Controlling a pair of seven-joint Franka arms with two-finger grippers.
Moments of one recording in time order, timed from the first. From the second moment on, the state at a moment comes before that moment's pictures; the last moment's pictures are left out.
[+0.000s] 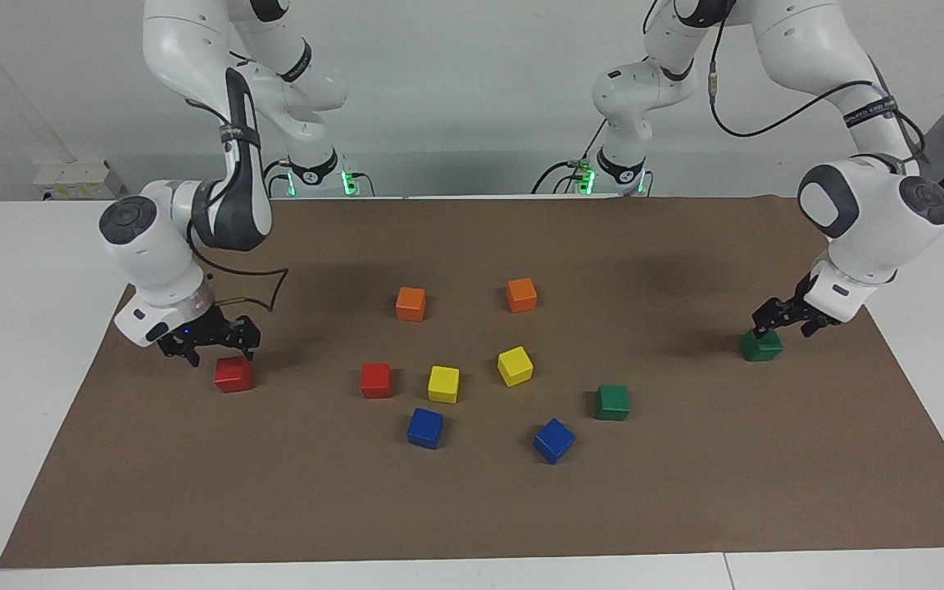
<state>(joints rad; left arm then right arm) 0.19 0.26 -0.09 -1.75 -0.01 2.02 0.11 -0.06 0.23 -0.01 -1.90 0.01 2.19 -0.15</state>
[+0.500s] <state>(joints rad) -0.05 0.34 -0.10 -1.64 -0.03 2.02 -0.09 0.21 0.27 0.00 -1.72 0.02 2.09 0.29</state>
